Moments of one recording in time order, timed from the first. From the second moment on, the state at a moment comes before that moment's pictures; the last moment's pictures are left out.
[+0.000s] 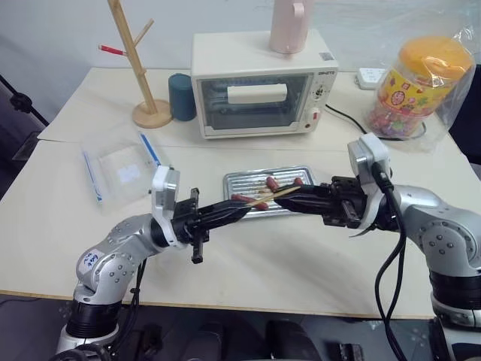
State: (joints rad) left arm -0.25 0.47 0.11 -0.37 -0.90 0.60 -0.88; right arm -0.41 -0.67 -0.12 -0.35 0.92 0.74 0.98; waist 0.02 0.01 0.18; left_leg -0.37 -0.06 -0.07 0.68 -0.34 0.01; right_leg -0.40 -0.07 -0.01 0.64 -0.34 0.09
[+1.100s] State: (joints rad) left arm 0.09 0.48 0.34 -0.24 -0.70 0.29 -0.80; right arm -0.48 -0.82 0.04 -0.36 0.46 0.90 0.66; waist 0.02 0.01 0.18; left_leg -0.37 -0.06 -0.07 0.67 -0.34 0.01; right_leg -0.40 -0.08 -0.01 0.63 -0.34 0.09
